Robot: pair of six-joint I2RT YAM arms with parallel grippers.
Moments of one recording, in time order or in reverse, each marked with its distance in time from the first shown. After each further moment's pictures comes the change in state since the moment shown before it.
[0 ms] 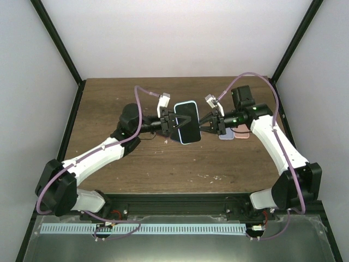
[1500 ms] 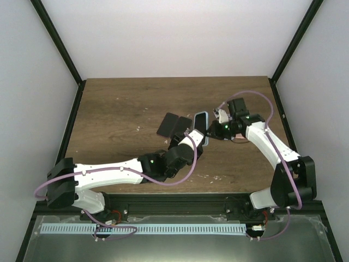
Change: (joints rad) left arm -0.583 0.064 0.122 -0.686 -1.464 0.627; right arm -0.022 0.024 -0.255 0.158 0.781 0.689
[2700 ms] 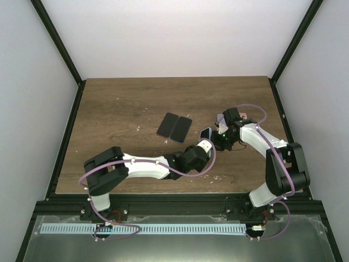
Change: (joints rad) left arm 0.069 0.373 -0.002 0.174 0.288 -0.146; right arm -0.001 0.122 -0.079 0.005 0.071 0.073
